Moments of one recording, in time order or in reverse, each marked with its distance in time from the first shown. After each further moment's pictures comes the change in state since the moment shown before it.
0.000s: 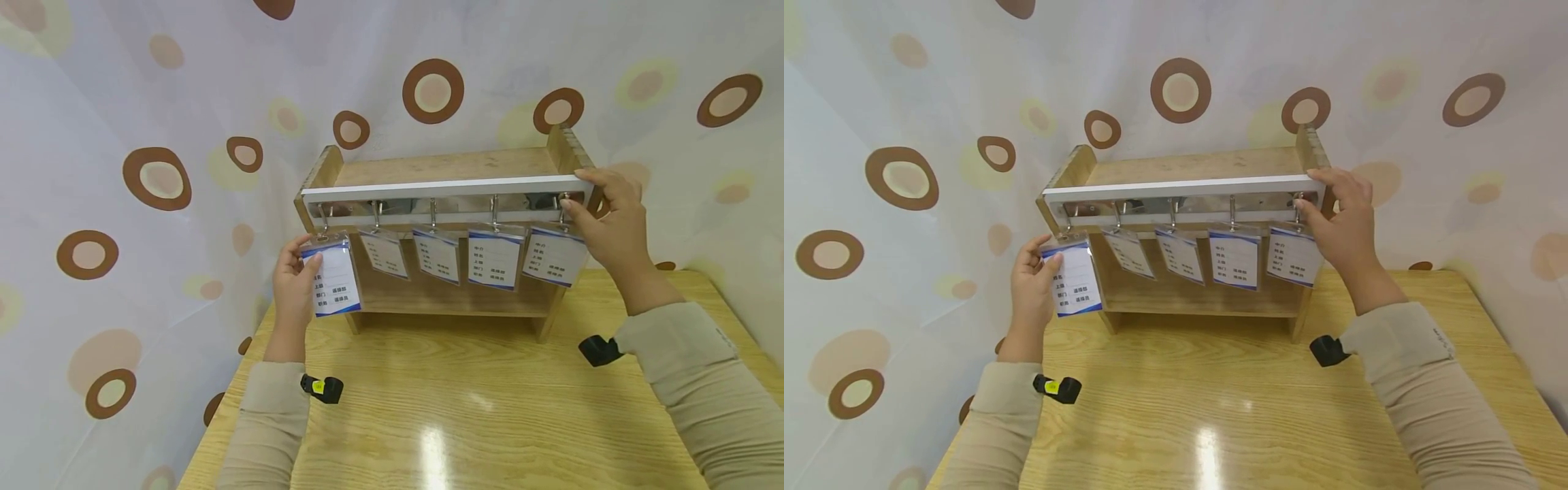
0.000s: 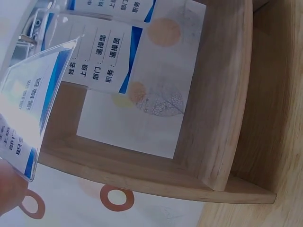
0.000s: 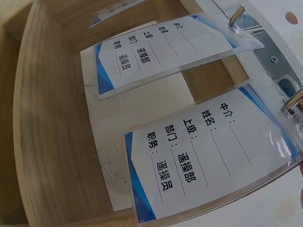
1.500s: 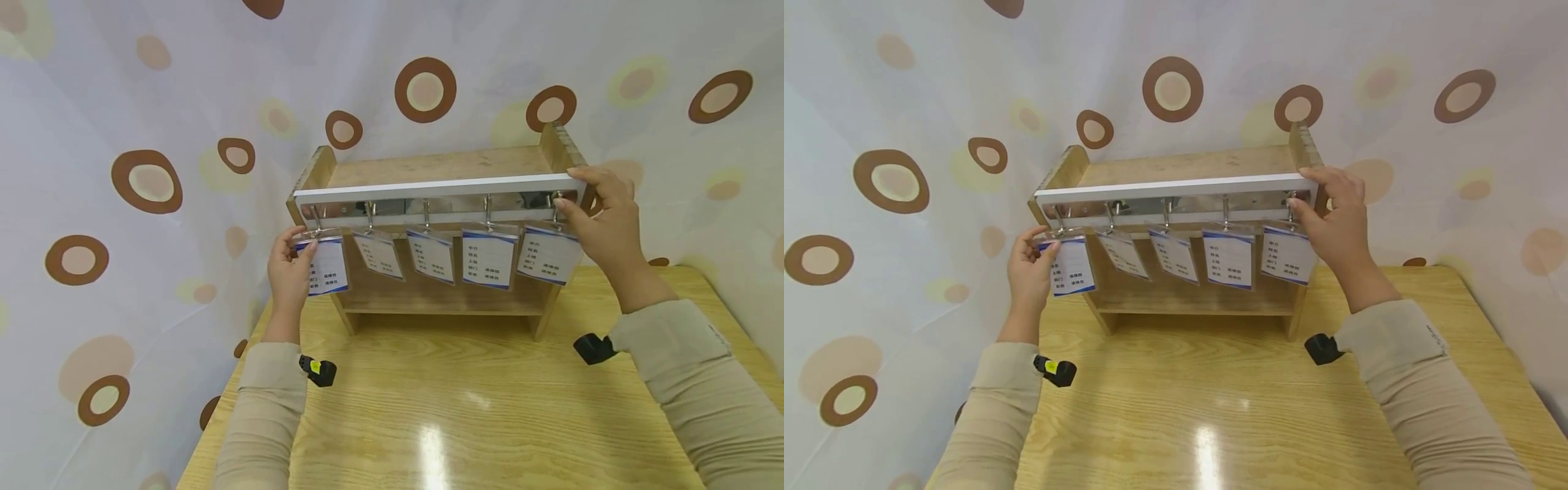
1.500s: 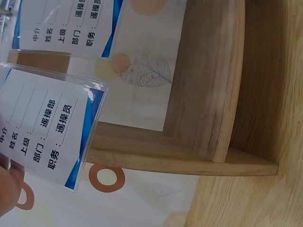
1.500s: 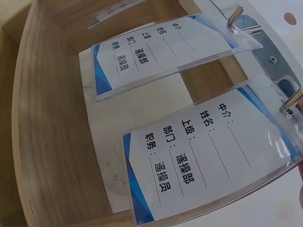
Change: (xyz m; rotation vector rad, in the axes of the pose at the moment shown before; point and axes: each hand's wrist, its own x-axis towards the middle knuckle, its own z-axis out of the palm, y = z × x) left_hand 0.030 -0.012 0.002 0.261 0.063 0.076; right_hand -0.001 -0.017 -0.002 0.037 -0.005 -0.010
